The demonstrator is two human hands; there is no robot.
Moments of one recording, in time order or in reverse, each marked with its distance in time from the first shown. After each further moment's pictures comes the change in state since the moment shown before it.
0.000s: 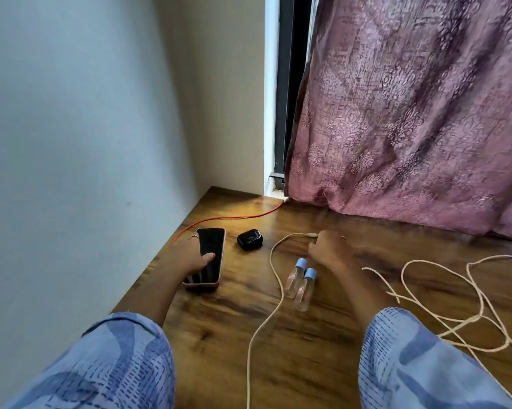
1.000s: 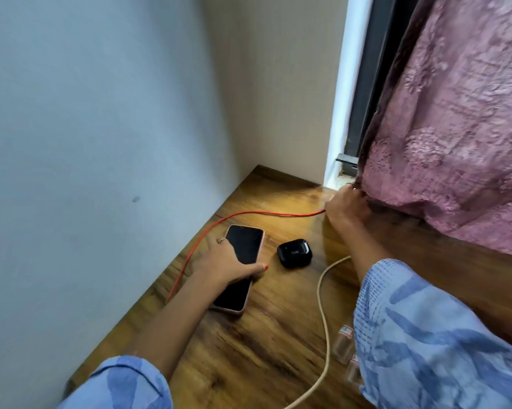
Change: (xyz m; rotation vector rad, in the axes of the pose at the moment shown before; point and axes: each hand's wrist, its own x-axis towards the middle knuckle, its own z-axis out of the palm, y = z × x) left_hand 0.048 0.017 0.024 -0.018 -0.090 -0.371; right_hand 0.182 -0.103 0.064 0.130 0.088 0.052
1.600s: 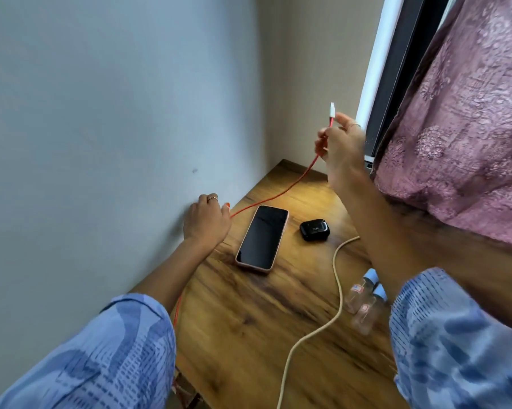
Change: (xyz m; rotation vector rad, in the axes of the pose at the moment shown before) left_hand -0.040 -0.067 -0.044 -0.170 0.450 0.047; right_hand -0.123 -0.086 -0.124 1.444 -0.234 -0.187
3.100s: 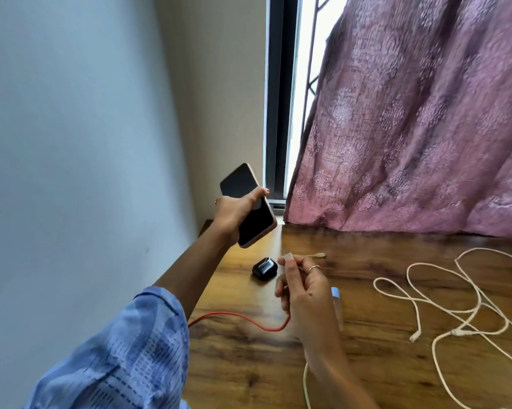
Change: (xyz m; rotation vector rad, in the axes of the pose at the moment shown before) left_hand 0.018 0.125 -0.081 -1.193 -0.618 0.096; right_hand -0.226 0.033 0.023 -0.271 0.317 -0.201
